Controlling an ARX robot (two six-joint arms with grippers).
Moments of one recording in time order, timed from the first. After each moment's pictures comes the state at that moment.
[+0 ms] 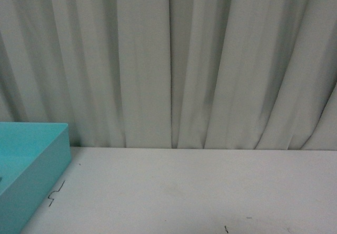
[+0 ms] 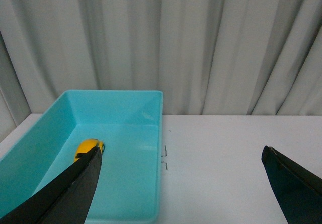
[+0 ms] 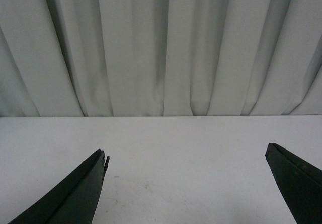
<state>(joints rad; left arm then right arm) 0.00 0.01 0.01 0.00 0.00 0.00 0.00 0.00 0.01 0.00 0.00 -0.01</state>
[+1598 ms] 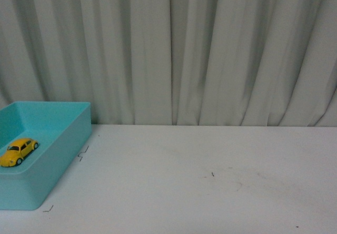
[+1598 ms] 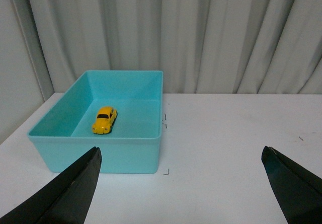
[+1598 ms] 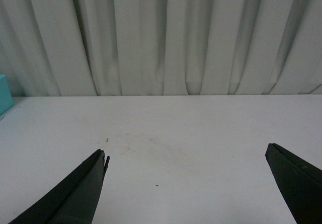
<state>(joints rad) 0.00 0.01 0.01 0.00 0.00 0.00 0.00 0.00 0.01 0.00 0.00 -0.01</state>
